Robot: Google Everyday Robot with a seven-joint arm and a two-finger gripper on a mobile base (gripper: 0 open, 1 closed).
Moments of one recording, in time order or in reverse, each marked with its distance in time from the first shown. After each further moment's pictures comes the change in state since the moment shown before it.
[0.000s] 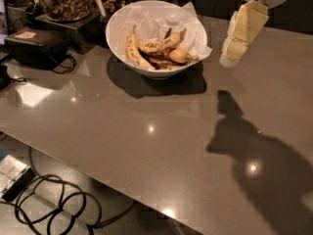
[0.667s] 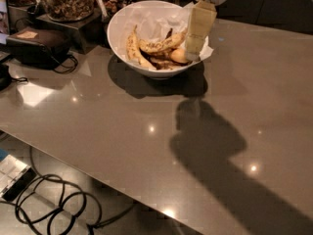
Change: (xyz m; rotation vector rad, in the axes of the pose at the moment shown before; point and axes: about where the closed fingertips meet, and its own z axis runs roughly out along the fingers) arm -0.064 -0.026 0.046 0.024 0.105 -0.078
